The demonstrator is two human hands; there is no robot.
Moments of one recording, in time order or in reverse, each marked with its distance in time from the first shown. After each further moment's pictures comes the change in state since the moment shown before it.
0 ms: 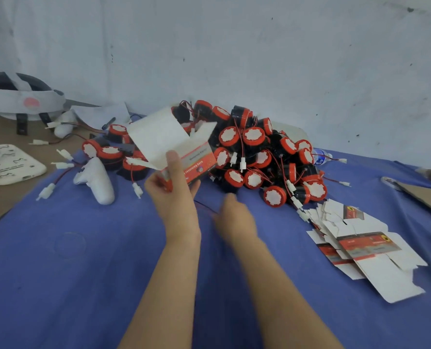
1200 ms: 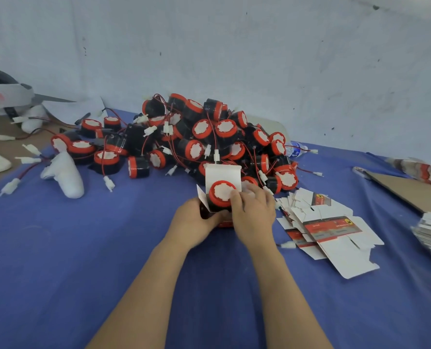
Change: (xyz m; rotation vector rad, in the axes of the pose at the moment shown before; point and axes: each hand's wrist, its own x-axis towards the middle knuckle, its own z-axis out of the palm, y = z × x) left_hand -0.016 -0.063 -0.020 1.135 -0.785 0.005; right_hand -0.050 0.060 -0.037 0.267 0.396 0.068
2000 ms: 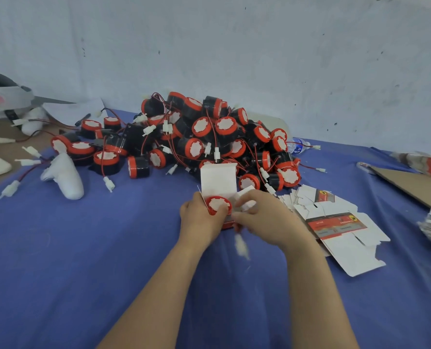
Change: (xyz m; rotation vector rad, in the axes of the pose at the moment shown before) left_hand 0.006 0.007 0.024 -0.055 0.167 -0.197; right_hand -0.011 -0.012 -0.062 0.181 -0.475 0.049
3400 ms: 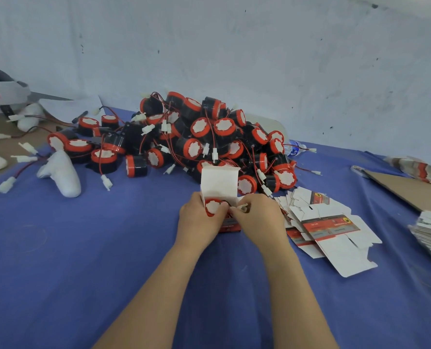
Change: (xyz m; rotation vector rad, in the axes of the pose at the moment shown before) left_hand -0.007 -0.001 -0.002 -0.023 0.045 0.067; right_hand 0.020 0.015 0.024 -0.318 0.326 -0.037
